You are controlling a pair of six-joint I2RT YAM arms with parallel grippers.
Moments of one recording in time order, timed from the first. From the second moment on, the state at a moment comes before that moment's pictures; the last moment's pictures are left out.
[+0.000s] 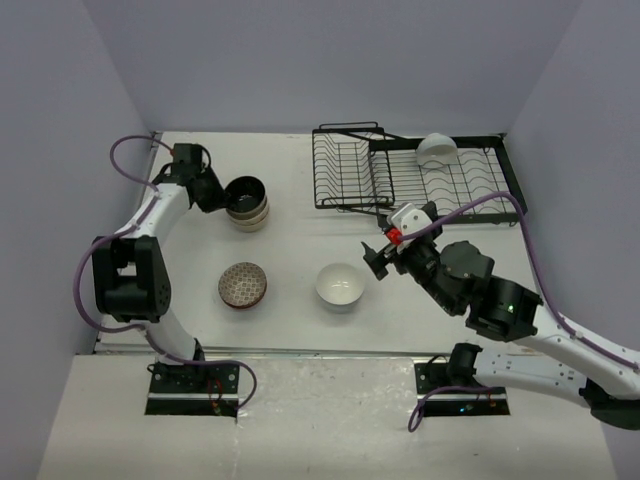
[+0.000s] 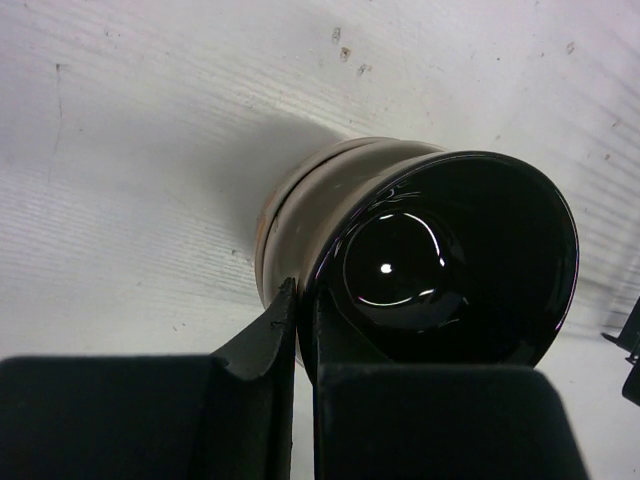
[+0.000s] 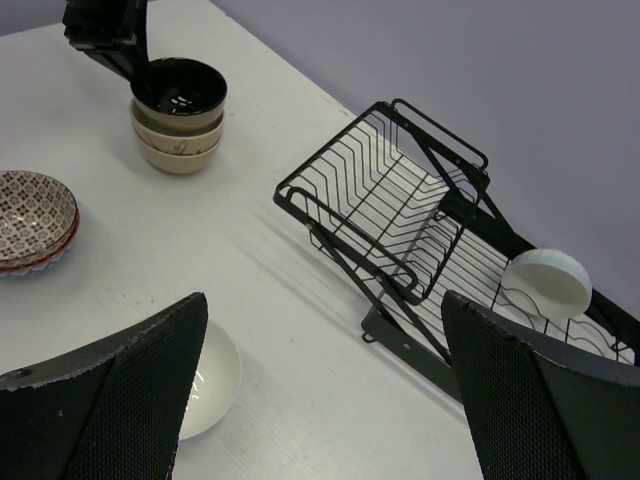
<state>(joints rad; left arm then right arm) -0.01 1.70 1.28 -0.49 0.11 -0.56 1.11 0.79 1.00 -0.33 0.53 -0.25</state>
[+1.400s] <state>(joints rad) -0.02 0.89 1.12 -0.56 0.12 -0.41 0.05 1.12 0.98 -0.07 -0.02 0.71</state>
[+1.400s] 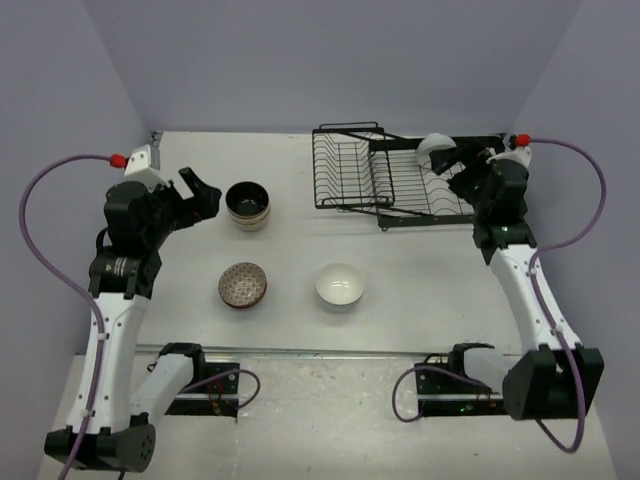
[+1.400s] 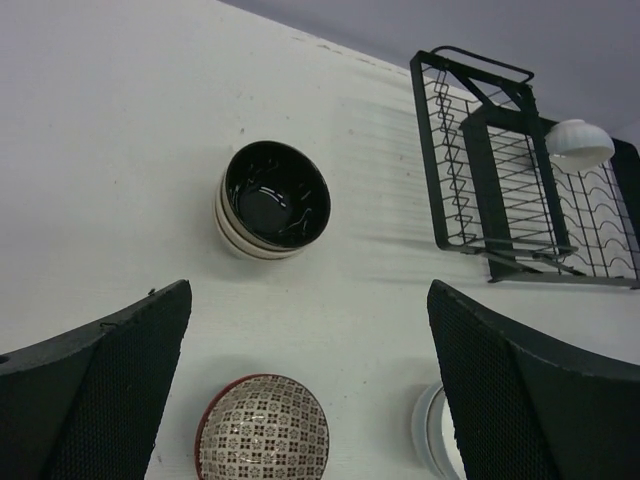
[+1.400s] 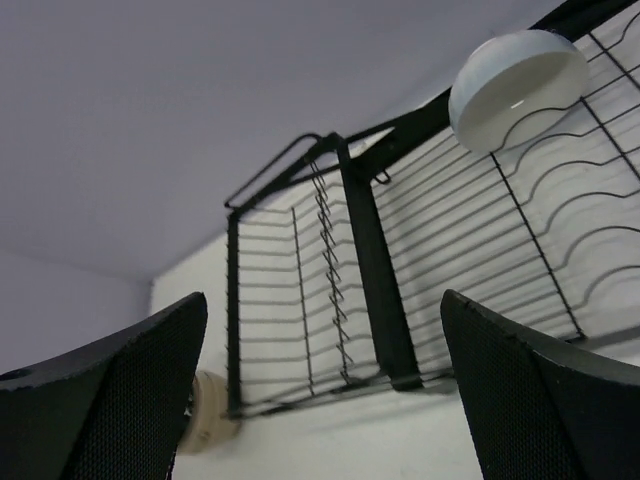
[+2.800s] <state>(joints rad) -0.24 0.65 0.81 -0.51 -0.17 -0.35 -0.17 2.30 1.35 0.94 -0.26 1.52</state>
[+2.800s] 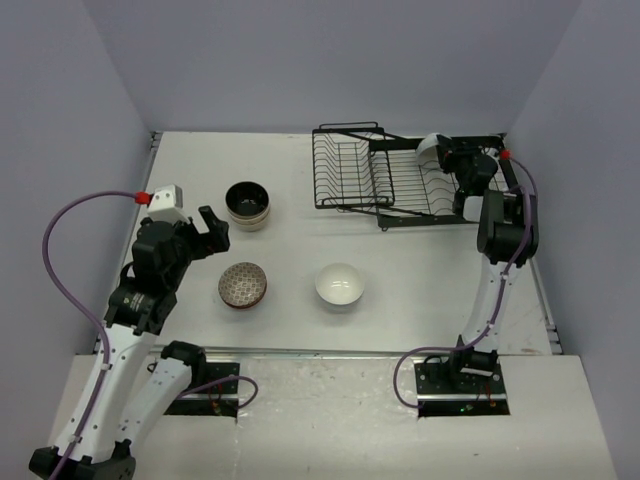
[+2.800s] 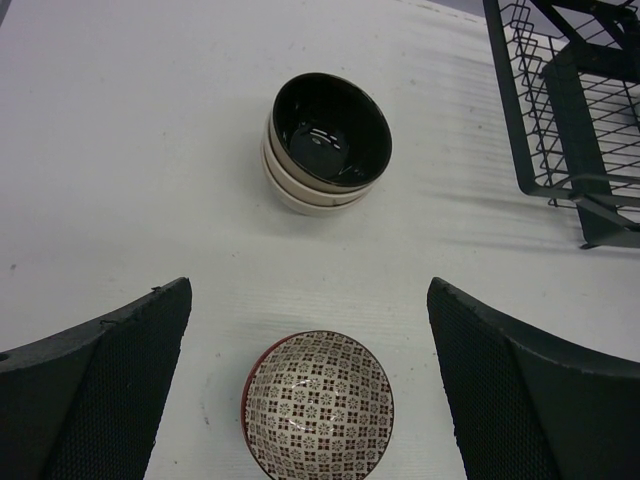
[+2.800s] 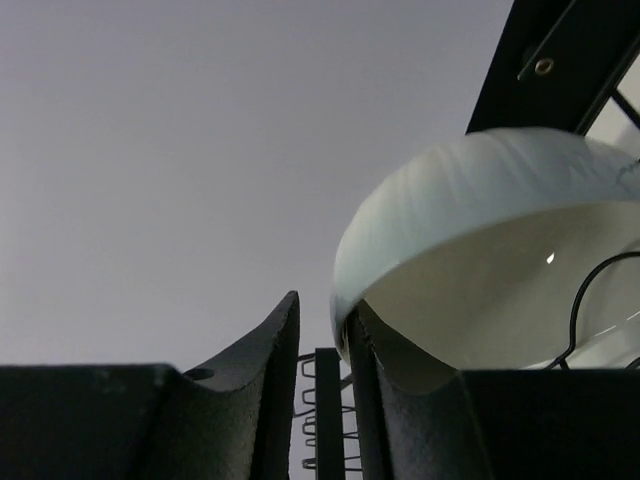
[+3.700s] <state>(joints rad) -0.26 0.65 0.81 -0.49 -0.17 -0.33 -0.07 2.37 1.25 1.28 0.01 1.59</state>
